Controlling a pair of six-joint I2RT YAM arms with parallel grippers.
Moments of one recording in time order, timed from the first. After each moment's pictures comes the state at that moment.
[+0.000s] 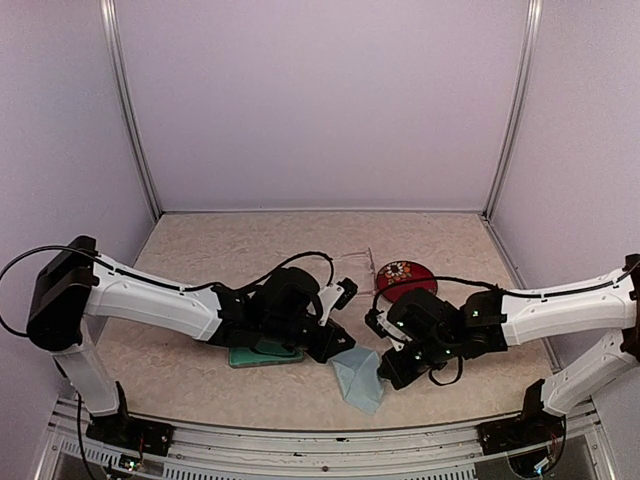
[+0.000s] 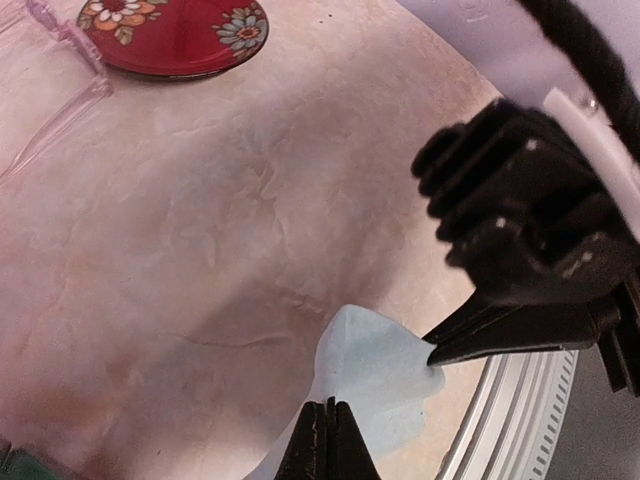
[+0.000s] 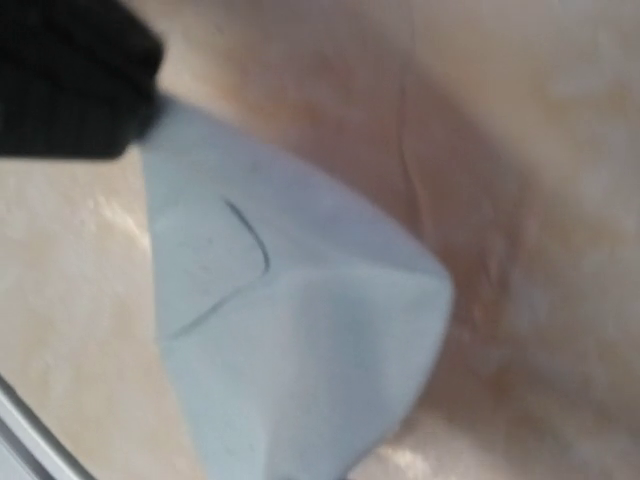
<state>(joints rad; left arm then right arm) -1.12 1.76 1.03 0.09 0.15 -0.40 1.13 1.36 0.78 -0.45 0.00 0.52</state>
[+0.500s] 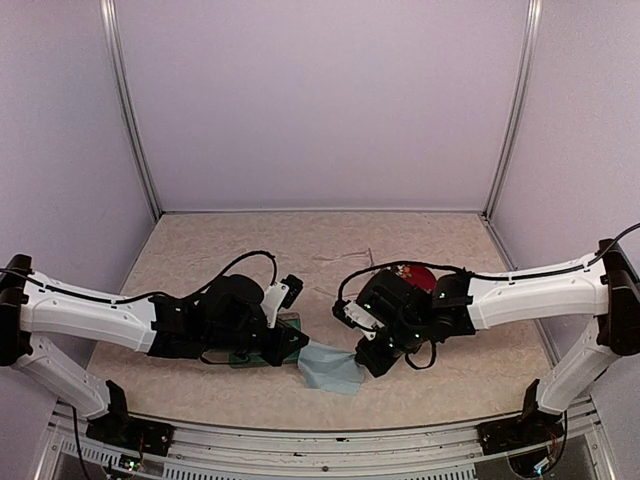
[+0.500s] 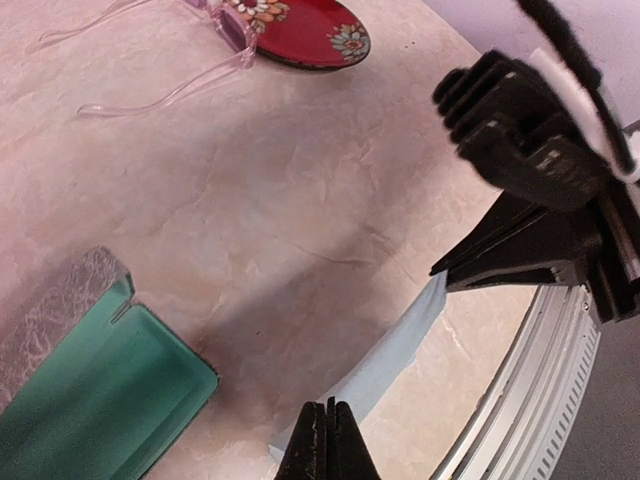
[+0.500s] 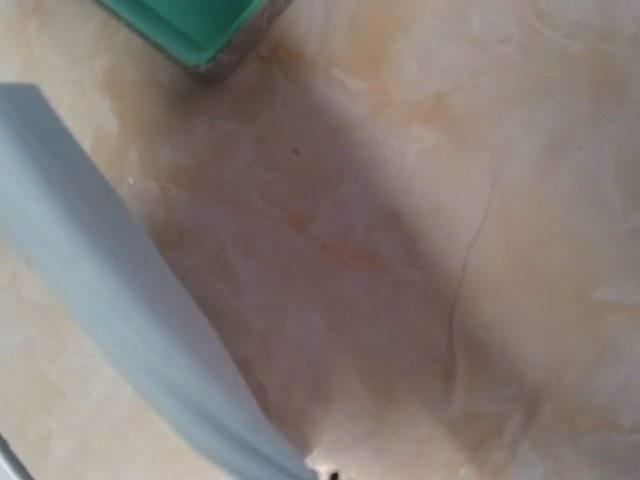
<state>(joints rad) -1.11 1.40 0.74 0.04 -0.03 -0.49 1.12 1.55 1.00 -0.49 0.01 0.28</state>
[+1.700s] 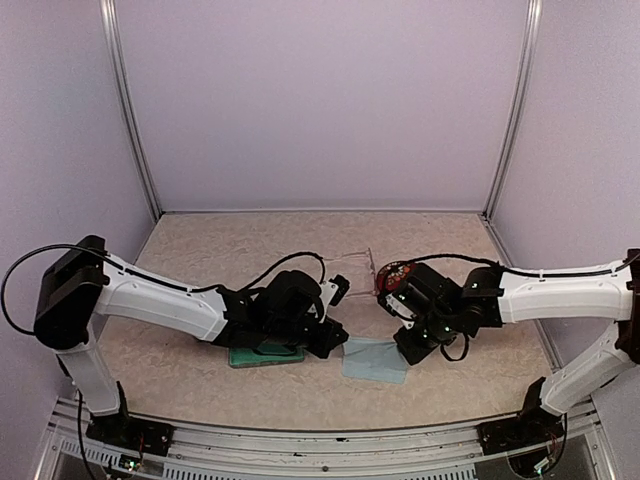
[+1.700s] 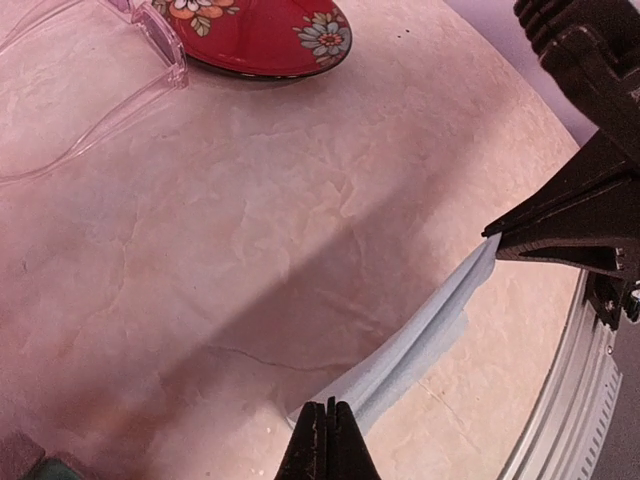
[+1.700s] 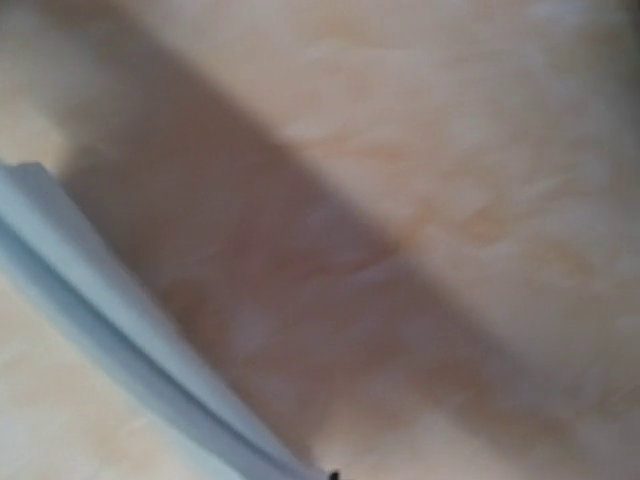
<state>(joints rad) -1.11 1.77 1.01 0.09 0.01 -0.45 1.00 1.38 0.88 -0.64 0.14 0.32</state>
